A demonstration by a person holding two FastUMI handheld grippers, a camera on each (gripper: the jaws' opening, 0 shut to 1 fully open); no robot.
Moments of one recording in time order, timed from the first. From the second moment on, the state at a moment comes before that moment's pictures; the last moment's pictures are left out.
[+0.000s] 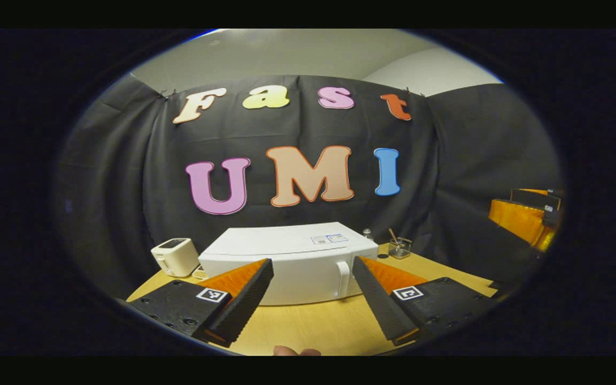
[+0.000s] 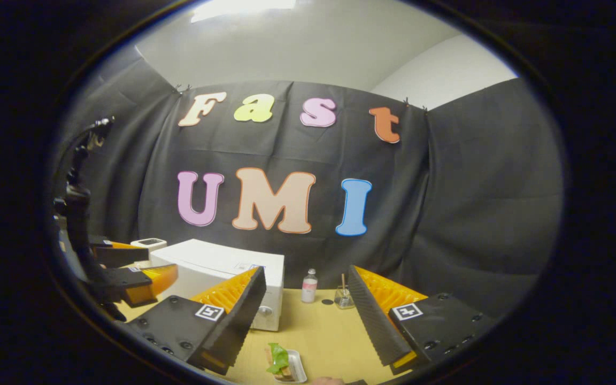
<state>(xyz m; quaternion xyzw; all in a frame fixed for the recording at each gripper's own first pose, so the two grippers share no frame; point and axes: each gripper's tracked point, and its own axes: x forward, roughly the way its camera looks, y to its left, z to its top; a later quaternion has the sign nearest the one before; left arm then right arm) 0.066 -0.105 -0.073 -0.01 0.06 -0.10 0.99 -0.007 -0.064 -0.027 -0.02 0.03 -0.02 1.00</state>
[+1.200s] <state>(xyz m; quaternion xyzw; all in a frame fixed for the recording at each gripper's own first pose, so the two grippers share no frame) 0.189 -0.209 -0.286 0.03 0.19 -0.12 0.98 -0.015 -0.145 -0.037 -0.06 0.05 -0.06 0.99</state>
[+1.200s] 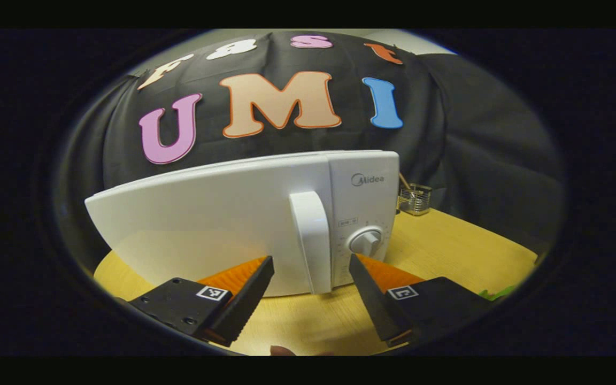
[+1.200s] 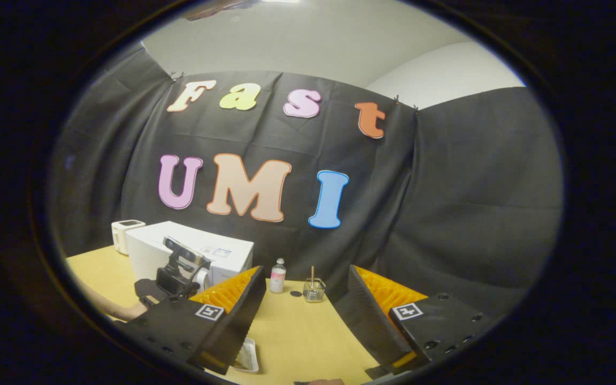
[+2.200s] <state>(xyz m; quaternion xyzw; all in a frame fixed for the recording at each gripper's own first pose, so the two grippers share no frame) 0.186 -0.214 -0.301 0.02 0.23 -0.16 0.96 -0.010 -0.105 -0.033 -0.03 0.05 -0.04 1.00</state>
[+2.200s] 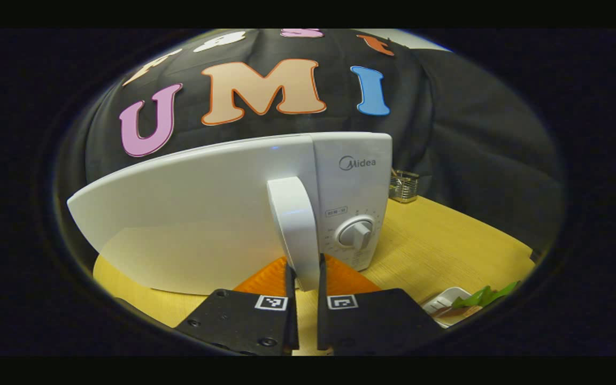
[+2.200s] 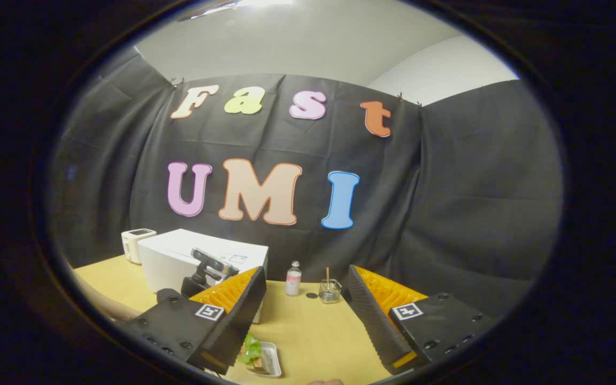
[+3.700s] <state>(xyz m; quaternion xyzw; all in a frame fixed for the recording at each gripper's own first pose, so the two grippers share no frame) -0.065 0.002 -0.296 -0.01 0.27 -0.13 0.95 0.027 0.003 -0.046 0.01 0.04 0.09 1.00</state>
